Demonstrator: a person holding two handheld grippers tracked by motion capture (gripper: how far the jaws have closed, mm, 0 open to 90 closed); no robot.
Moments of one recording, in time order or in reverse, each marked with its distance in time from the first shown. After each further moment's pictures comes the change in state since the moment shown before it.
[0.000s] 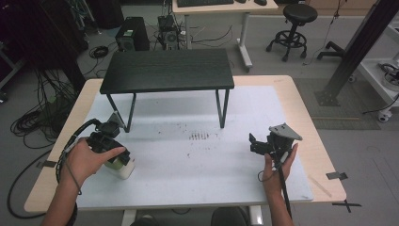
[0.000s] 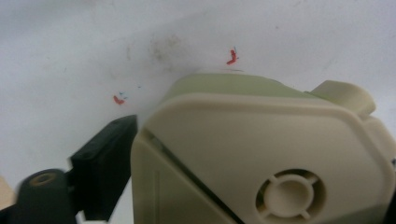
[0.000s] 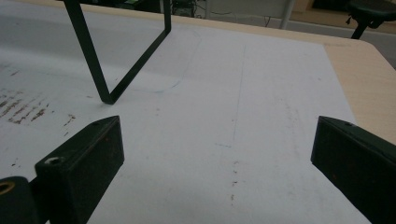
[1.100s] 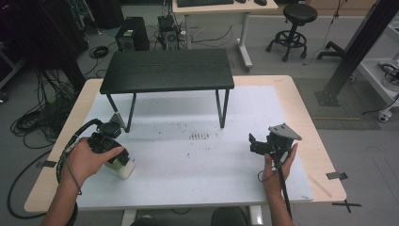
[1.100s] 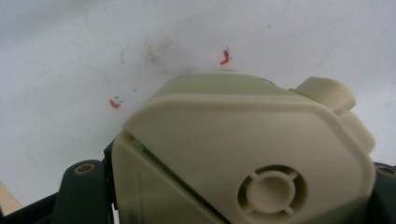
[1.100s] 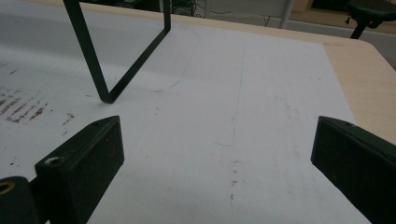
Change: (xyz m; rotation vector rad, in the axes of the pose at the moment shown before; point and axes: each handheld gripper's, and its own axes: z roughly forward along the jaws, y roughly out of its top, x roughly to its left) left arm -0.003 0.000 -0.002 -0.007 -0.007 0.032; right arm 0.000 0.000 0.000 0.003 -0.002 -0.003
